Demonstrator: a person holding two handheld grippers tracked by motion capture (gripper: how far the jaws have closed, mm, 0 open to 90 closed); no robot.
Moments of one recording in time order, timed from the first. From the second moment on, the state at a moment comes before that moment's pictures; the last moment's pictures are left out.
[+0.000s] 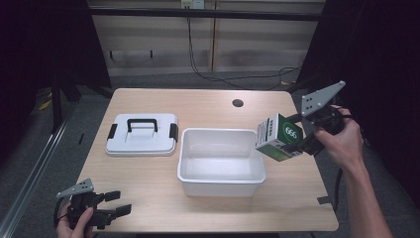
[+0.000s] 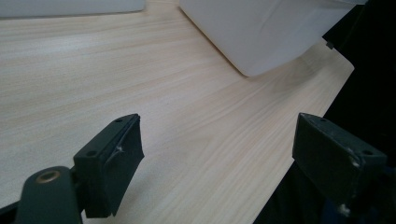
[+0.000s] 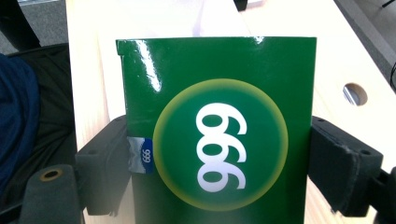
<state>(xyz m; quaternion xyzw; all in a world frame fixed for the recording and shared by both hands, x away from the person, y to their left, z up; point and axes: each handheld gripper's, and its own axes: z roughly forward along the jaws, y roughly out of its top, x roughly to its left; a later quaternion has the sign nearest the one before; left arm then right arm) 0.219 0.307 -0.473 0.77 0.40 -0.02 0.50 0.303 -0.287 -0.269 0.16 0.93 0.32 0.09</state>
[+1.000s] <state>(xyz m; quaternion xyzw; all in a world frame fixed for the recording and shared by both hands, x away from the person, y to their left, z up) 0.219 0.307 -0.473 0.77 0.40 -0.02 0.50 0.332 -0.221 -0.264 0.11 0.96 0.27 0.05</state>
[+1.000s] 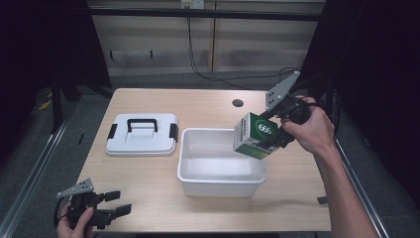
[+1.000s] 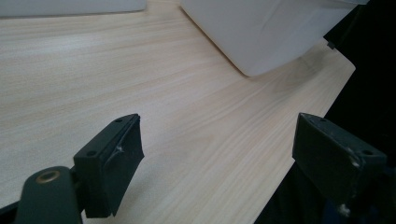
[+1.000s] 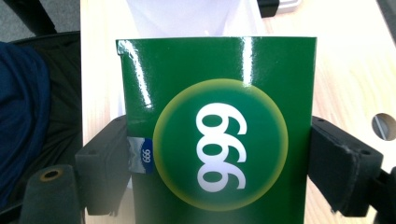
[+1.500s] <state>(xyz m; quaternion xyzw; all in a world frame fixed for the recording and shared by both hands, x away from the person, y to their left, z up) 0.218 0.308 -0.472 0.77 0.41 -0.02 0.50 0.343 -0.192 -0.277 0.10 0.97 0.21 0.03</state>
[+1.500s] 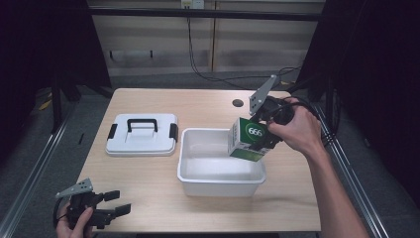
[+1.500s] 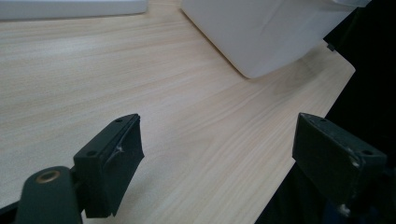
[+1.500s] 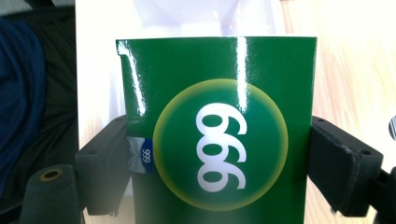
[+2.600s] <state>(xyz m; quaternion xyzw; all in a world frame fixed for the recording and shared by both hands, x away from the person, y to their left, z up) 0.218 0.308 -0.472 0.77 0.40 -0.02 0.50 0.353 -0.158 -0.338 0.08 0.99 0.08 0.01</state>
